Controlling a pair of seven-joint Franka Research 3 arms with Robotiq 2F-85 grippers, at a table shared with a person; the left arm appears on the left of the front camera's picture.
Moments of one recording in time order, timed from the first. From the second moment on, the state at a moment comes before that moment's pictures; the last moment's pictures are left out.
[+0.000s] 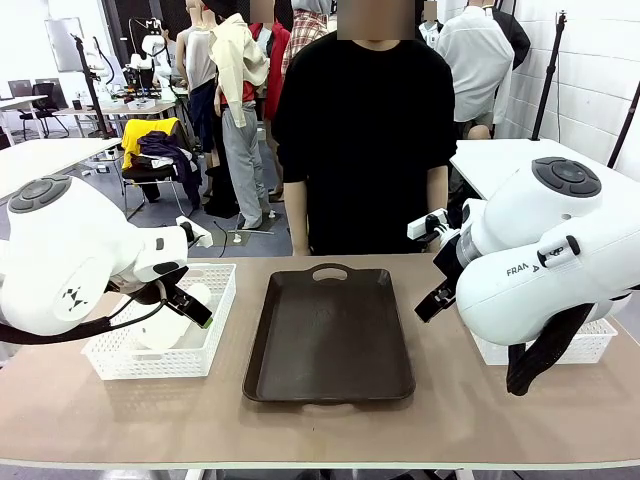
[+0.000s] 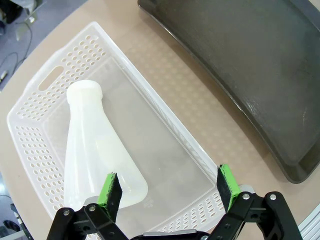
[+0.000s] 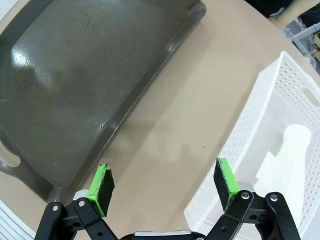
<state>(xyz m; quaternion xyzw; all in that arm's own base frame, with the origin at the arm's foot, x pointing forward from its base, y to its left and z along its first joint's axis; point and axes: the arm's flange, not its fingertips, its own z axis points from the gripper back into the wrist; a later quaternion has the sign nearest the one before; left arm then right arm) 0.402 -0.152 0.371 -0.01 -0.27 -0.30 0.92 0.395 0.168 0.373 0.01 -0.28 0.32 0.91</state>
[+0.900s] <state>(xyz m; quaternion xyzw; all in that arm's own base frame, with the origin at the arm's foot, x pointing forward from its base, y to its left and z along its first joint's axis) 0.402 -0.152 0.371 -0.01 -0.27 -0.30 0.92 0.395 0.168 0.373 0.01 -0.28 0.32 0.91</state>
